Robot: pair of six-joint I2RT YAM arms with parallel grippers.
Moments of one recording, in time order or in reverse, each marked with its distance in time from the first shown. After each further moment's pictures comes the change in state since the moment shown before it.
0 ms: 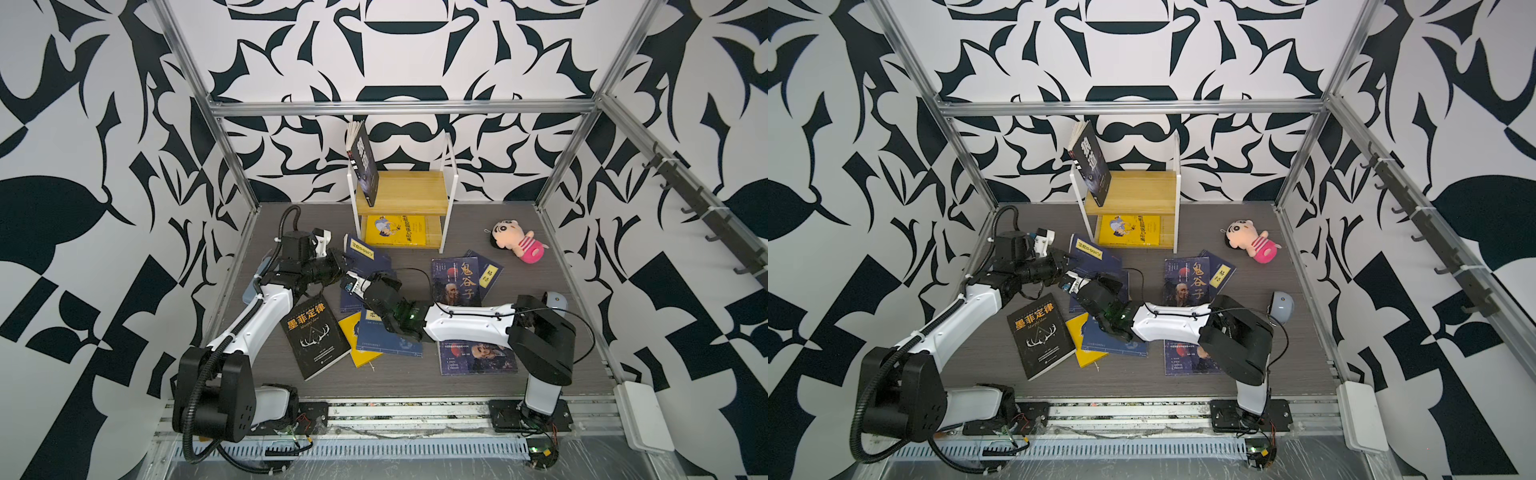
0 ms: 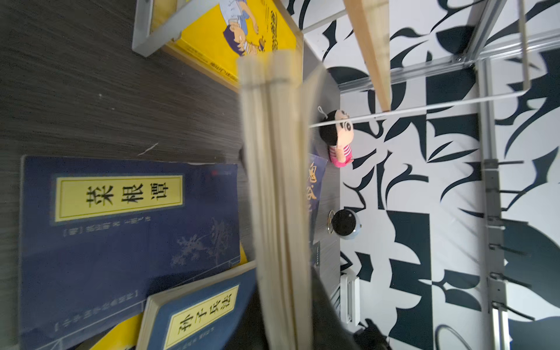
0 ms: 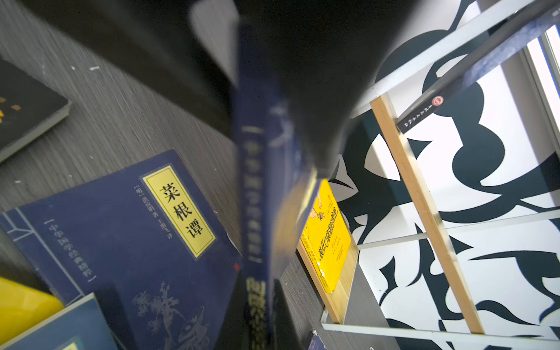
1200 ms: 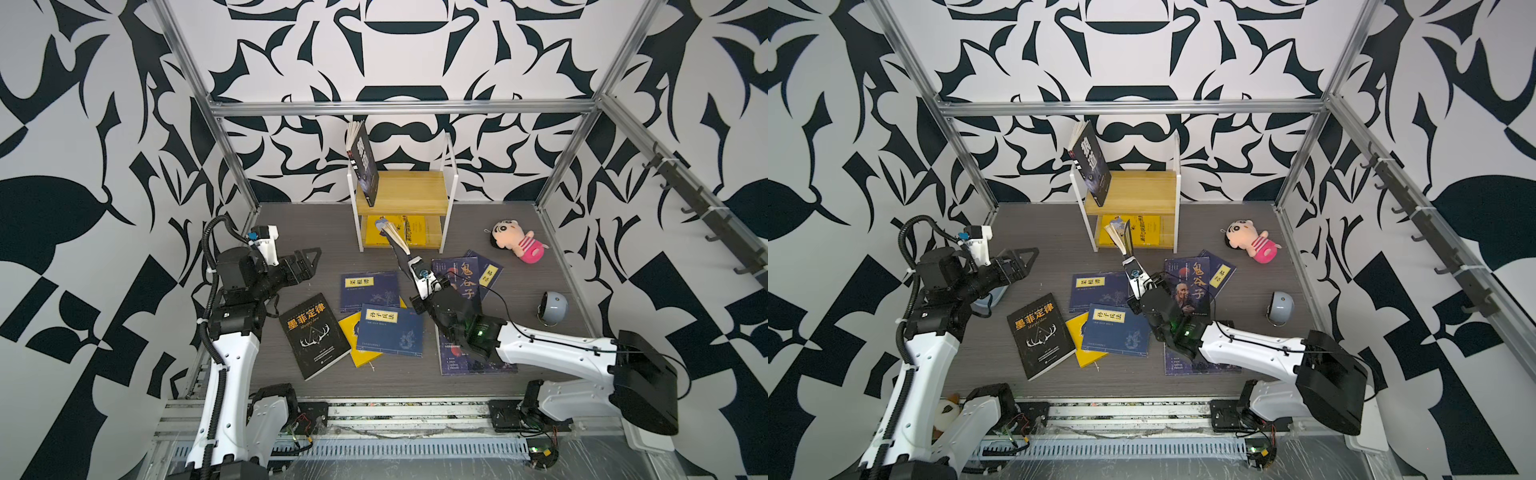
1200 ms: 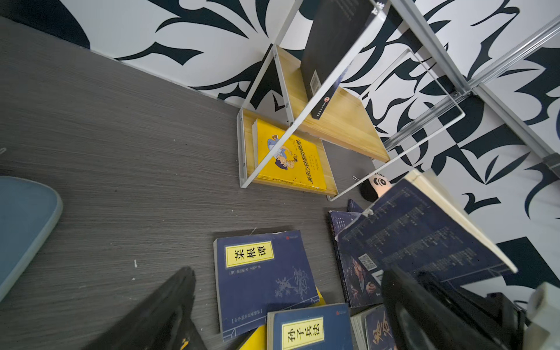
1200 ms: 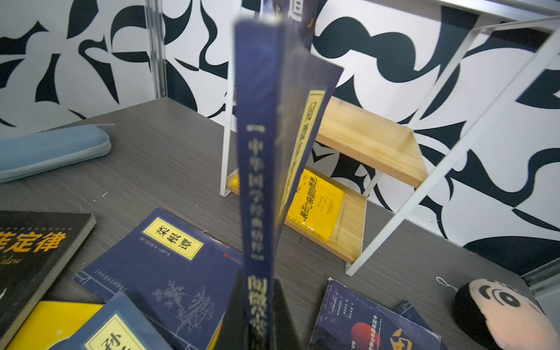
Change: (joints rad) left arm 0.318 -0.410 -0.030 -0.193 -0.088 0.451; right arm -0.106 -0.561 -0.458 0.172 -0.100 0.441
